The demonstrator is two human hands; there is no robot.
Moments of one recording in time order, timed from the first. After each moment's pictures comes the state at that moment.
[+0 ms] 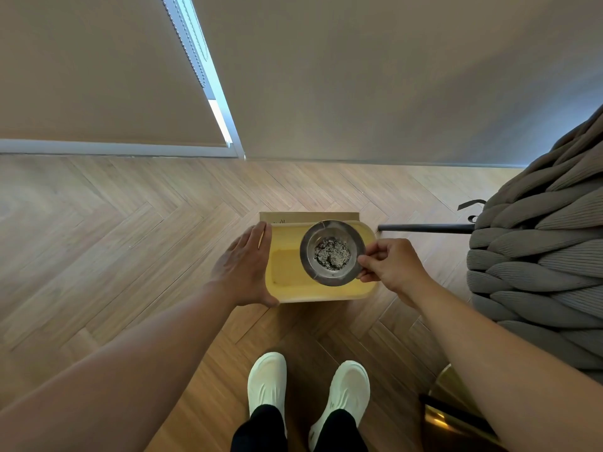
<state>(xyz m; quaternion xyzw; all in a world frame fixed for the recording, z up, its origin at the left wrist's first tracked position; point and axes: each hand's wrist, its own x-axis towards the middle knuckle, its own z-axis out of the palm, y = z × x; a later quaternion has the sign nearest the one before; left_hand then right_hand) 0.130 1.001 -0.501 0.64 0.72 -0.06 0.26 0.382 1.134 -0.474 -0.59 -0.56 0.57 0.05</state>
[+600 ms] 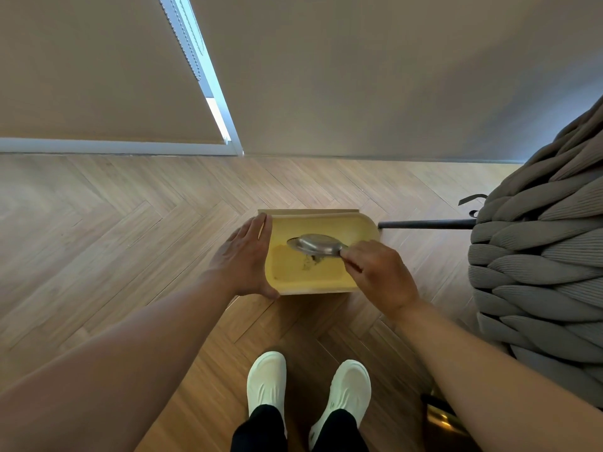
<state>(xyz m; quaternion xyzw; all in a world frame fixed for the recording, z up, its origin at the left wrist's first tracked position) 0.129 1.008 -0.502 0.64 0.72 -0.04 0.26 0.379 1.104 -0.482 -0.31 -0.92 0.19 0.12</state>
